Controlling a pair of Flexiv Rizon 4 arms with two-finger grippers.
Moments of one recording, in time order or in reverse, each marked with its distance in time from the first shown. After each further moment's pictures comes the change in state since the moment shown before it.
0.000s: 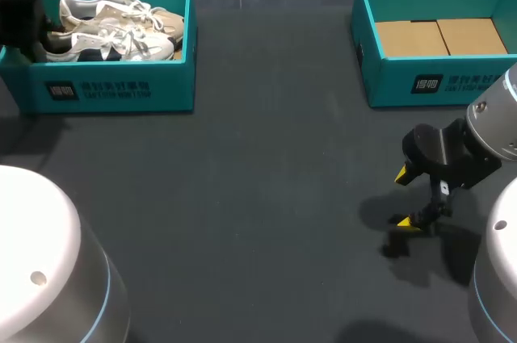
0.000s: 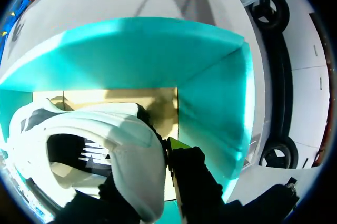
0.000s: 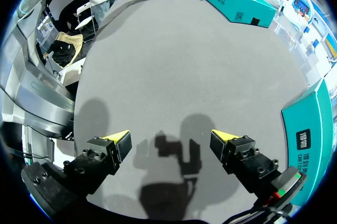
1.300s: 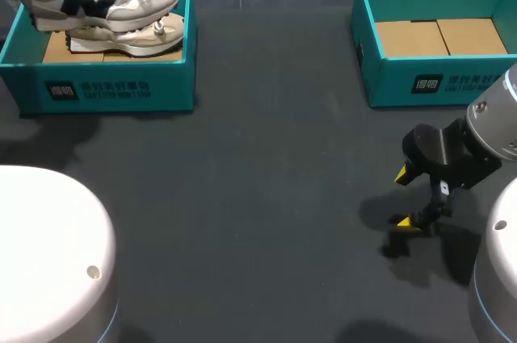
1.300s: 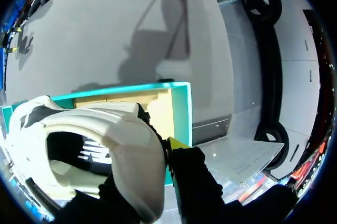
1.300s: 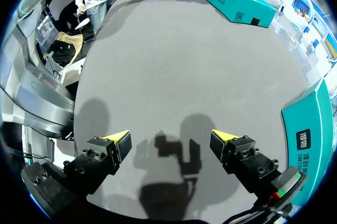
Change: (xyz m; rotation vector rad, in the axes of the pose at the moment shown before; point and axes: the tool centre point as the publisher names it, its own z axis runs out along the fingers) left arm -0.024 -0.023 -0.189 -0.116 0.030 0.057; right arm 0.000 0.000 0.000 0.000 0.000 0.000
